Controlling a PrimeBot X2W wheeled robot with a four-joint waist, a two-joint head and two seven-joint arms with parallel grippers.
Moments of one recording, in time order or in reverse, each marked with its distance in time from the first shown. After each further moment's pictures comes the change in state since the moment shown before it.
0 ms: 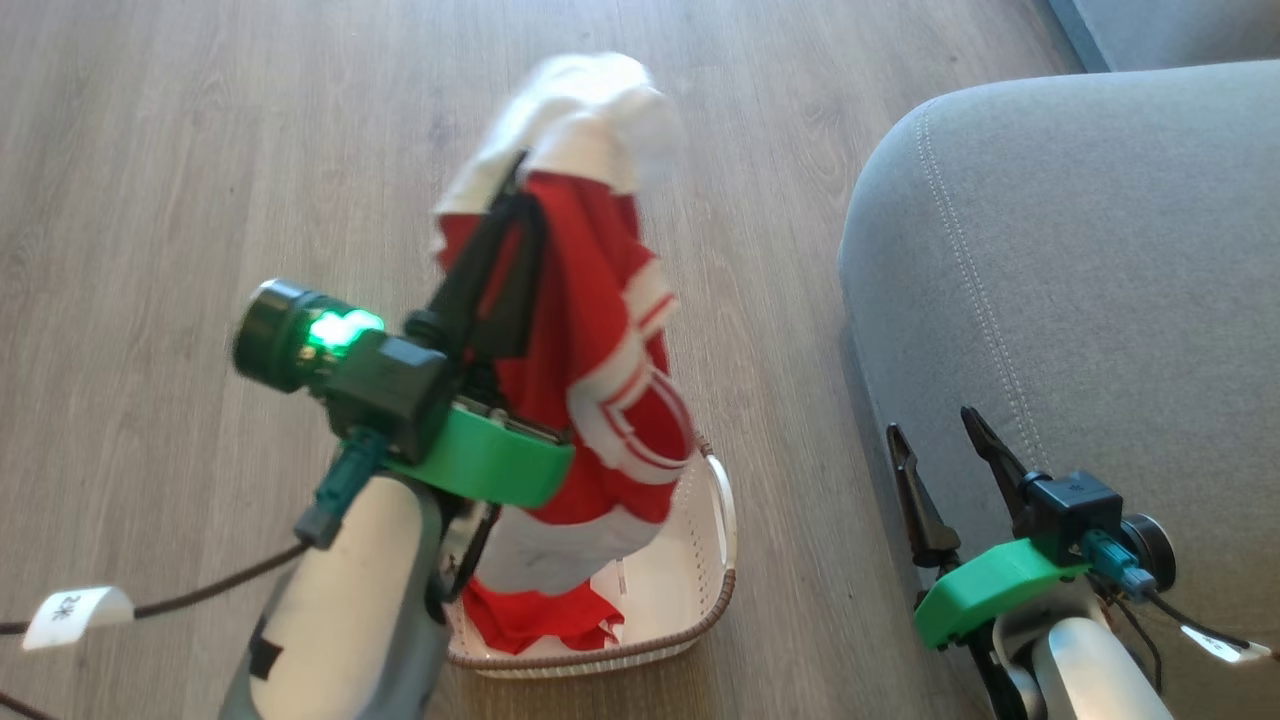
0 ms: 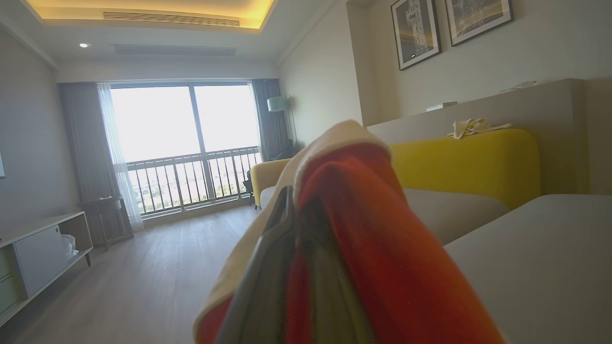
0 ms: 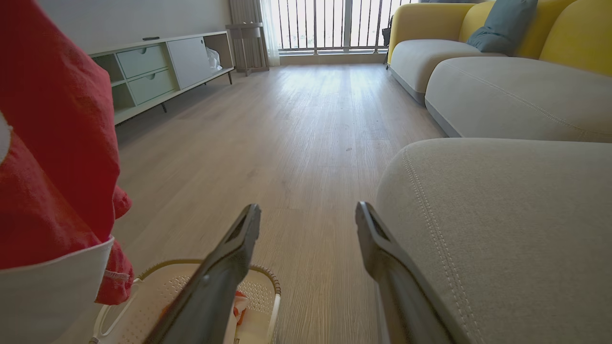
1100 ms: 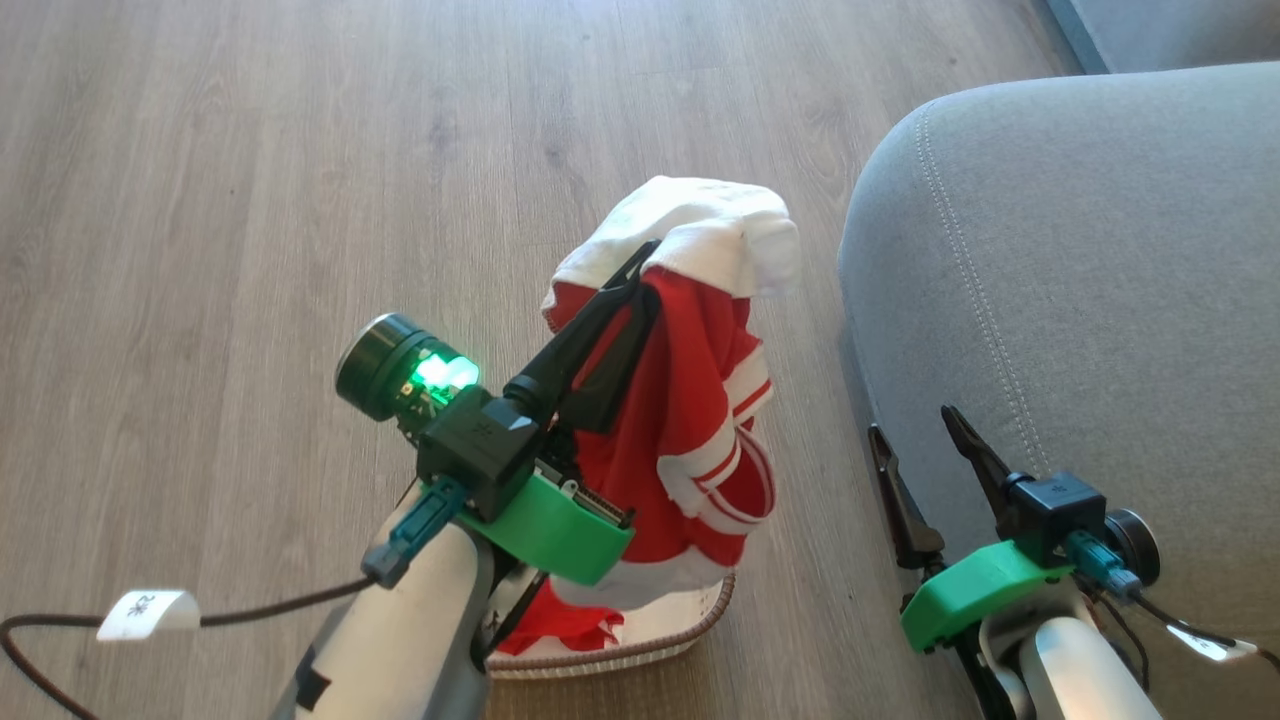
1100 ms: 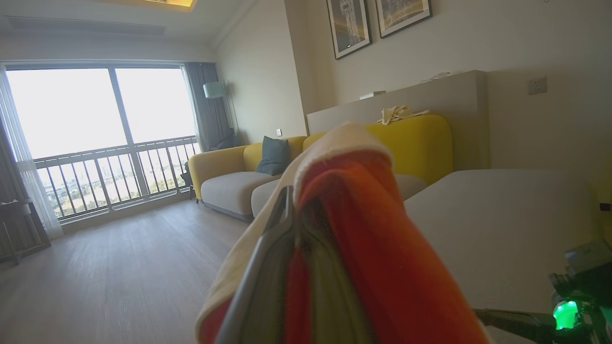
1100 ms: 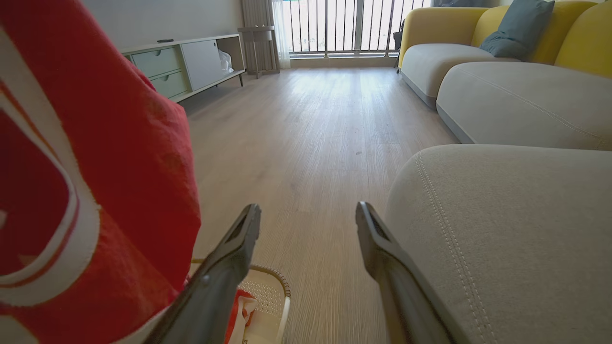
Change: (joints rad) left arm 0.042 0.001 -0.116 -0.001 -0.011 -0.124 0.000; right arm 0.000 -0.001 0.033 -0.012 0.002 0.000 0.000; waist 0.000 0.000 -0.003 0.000
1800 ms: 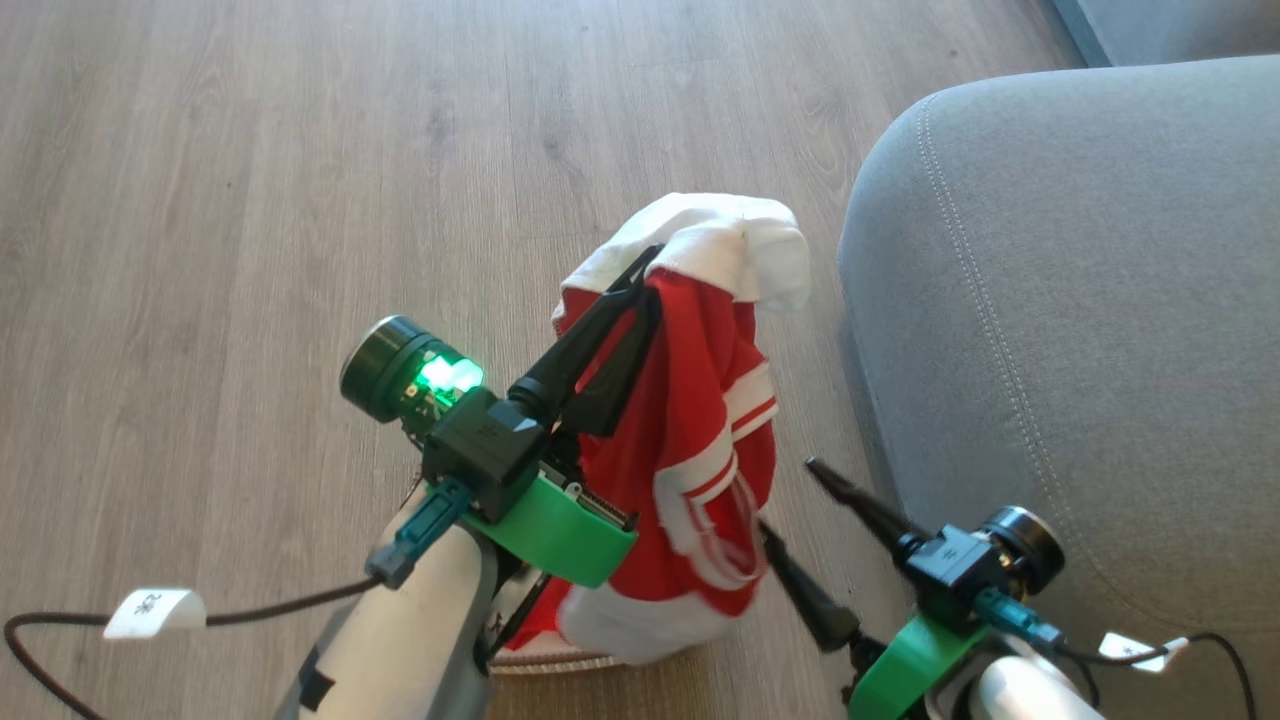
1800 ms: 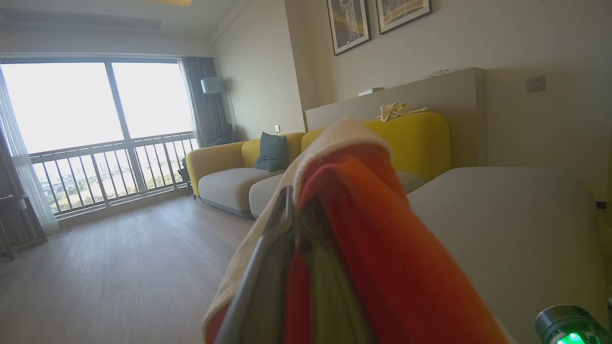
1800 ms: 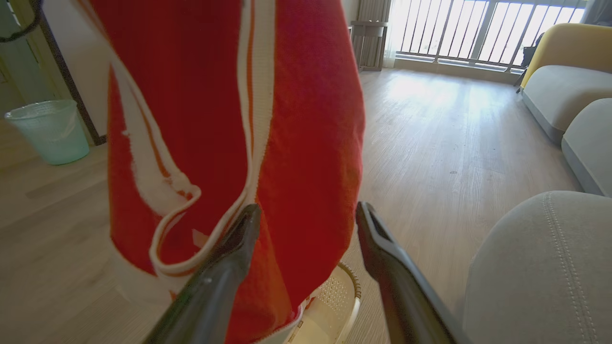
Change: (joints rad) left arm 0.000 0.000 -0.006 0.007 -0.006 0.001 0.000; right arm -0.009 -0.192 0.395 -0.137 0.106 0.000 0.000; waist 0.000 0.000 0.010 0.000
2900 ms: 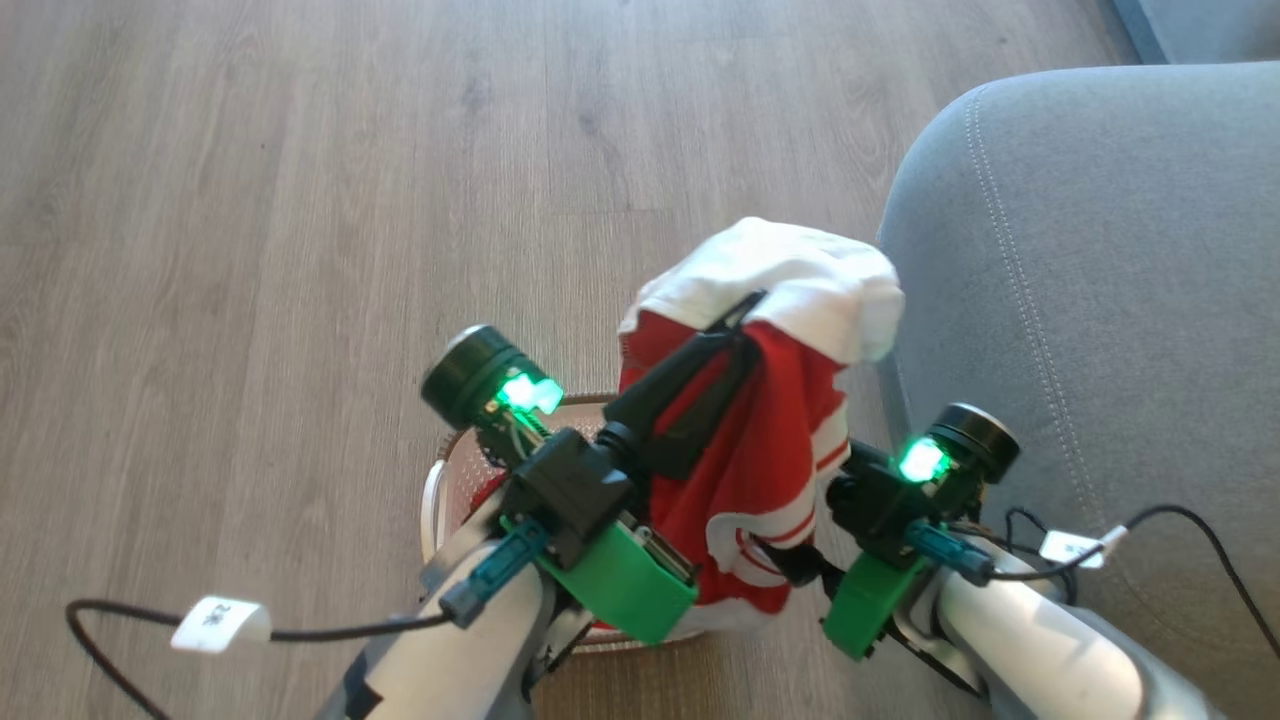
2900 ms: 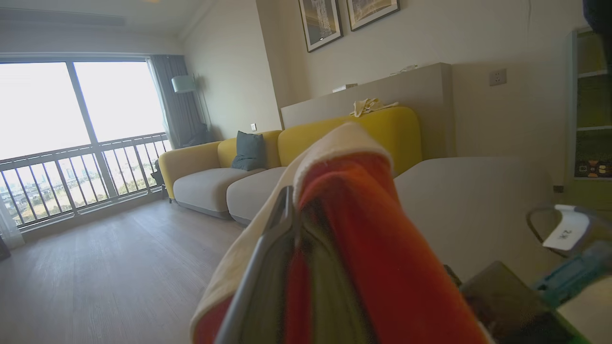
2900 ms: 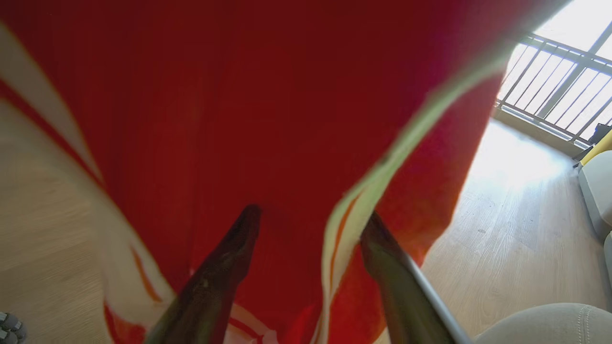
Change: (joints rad) left arm -0.013 0.002 -0.111 -0.025 0.010 -0.020 0.000; right arm -0.261 -0.082 0.223 0.093 -0.035 0.000 0.000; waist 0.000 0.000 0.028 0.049
